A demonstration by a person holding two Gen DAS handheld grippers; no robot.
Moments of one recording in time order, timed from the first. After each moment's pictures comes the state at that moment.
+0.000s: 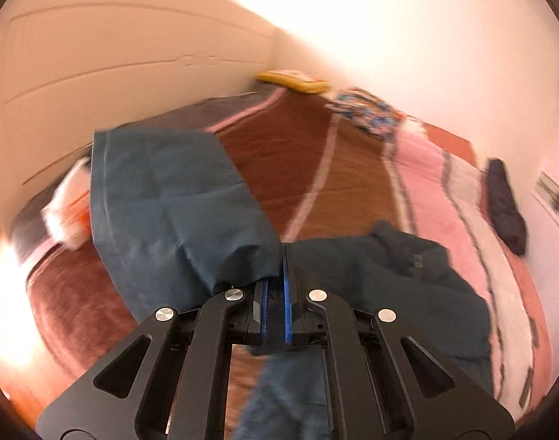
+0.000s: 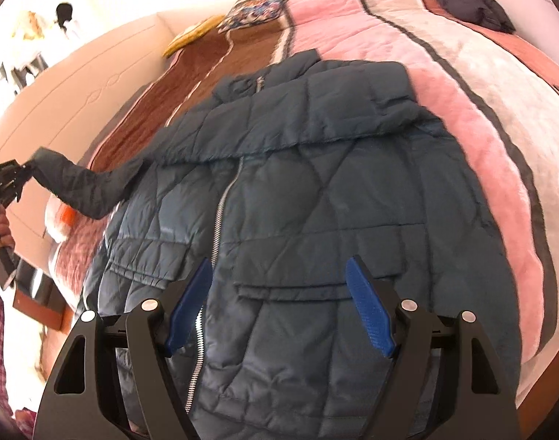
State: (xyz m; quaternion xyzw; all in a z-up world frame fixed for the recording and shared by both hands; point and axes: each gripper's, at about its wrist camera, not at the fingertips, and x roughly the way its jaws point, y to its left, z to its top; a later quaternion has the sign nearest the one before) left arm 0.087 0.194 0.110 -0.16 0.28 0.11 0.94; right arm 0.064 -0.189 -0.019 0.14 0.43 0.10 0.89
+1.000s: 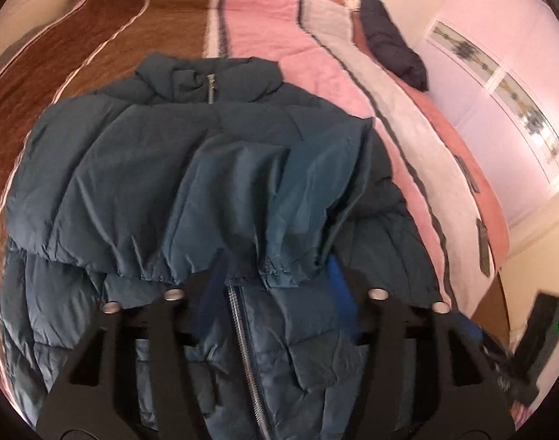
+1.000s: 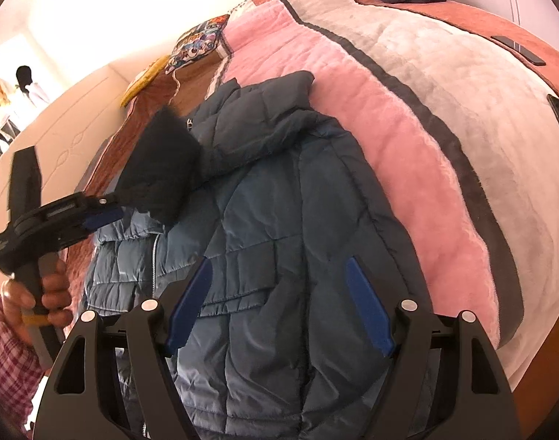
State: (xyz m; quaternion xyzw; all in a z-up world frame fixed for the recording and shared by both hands) left arm 0.138 -0.063 -0.001 -0.07 0.47 -0.18 0.86; right arm 0.049 -0.282 -0.028 0.21 0.41 0.03 0.88
